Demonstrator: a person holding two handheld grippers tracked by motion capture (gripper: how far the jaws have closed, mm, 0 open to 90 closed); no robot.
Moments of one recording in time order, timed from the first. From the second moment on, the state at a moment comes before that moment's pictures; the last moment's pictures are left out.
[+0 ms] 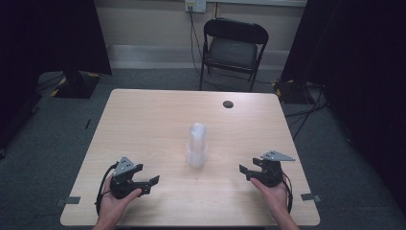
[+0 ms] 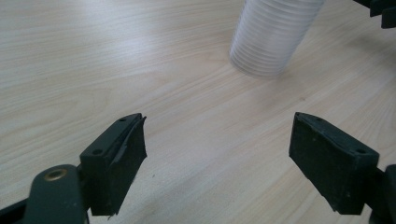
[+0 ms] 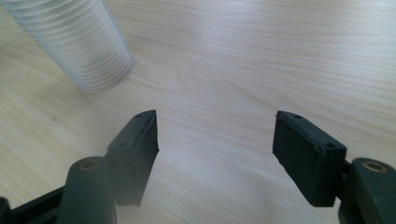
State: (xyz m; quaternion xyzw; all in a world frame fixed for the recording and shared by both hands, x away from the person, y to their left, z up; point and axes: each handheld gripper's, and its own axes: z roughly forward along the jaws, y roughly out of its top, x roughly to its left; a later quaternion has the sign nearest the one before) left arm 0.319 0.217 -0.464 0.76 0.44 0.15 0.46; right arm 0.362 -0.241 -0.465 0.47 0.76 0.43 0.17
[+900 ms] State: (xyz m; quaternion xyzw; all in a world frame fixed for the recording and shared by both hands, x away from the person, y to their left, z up) left arm 0.318 0.214 -0.466 0.76 0.44 0.15 0.45; right arm 0.351 -0.205 -0.438 0.38 0.78 0.48 0.15
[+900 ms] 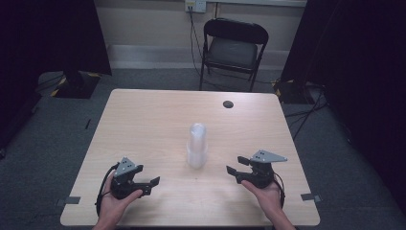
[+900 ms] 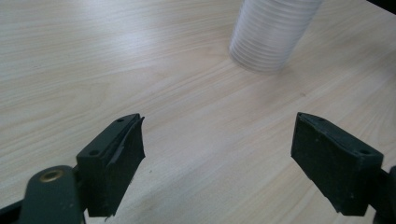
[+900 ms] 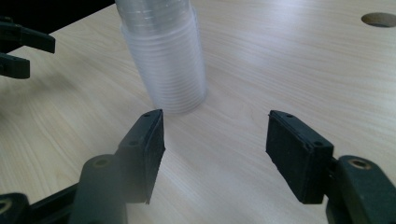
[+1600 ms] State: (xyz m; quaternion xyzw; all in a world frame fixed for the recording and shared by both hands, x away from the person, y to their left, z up) left arm 0.320 0.211 -0.467 0.77 0.44 0.15 0.44; right arm 0.368 -0.166 -0.409 0.31 0.79 0.50 0.15
